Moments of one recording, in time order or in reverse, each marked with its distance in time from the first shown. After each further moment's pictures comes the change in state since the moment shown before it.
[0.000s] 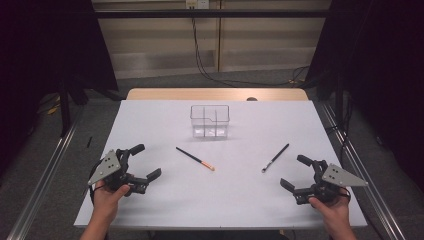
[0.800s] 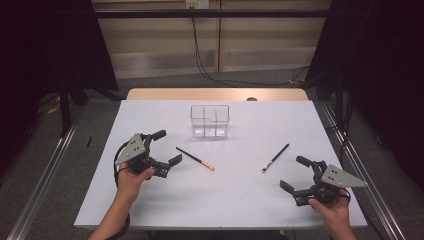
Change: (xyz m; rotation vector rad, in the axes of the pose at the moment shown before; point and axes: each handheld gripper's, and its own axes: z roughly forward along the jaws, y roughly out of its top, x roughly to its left) left arm 0.004 0.012 0.064 -0.006 -0.051 0.030; right arm 0.003 0.000 0.000 0.011 0.014 -0.012
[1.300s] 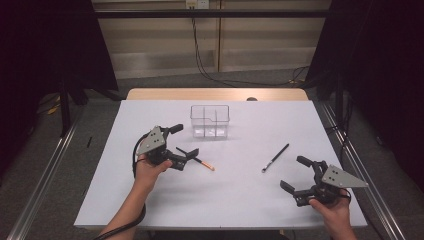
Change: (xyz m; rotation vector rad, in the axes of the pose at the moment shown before) left arm -0.002 0.002 0.050 -0.001 -0.061 0.022; right arm 0.000 0.001 -0.001 -0.001 0.001 -0.007
